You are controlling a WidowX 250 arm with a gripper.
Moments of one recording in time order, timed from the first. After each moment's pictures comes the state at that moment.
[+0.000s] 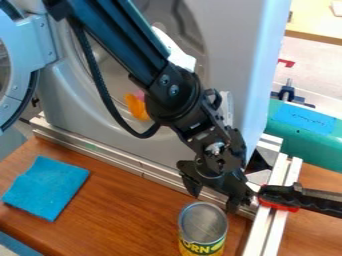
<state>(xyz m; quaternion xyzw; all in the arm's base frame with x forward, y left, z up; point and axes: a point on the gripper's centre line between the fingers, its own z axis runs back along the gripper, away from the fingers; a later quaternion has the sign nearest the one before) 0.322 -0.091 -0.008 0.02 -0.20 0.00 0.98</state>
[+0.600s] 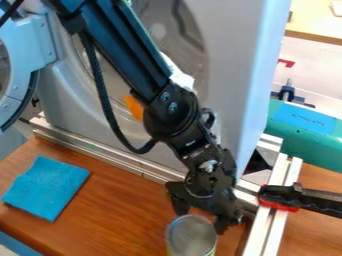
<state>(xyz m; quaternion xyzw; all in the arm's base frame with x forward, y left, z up) 0.294 -0.085 -0.034 0.02 -0.14 0.03 0.99</state>
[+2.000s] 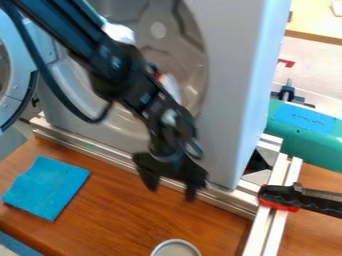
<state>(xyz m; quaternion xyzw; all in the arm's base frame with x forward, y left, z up) 0.302 -0.028 0.002 0.01 -0.15 0.09 0.98</state>
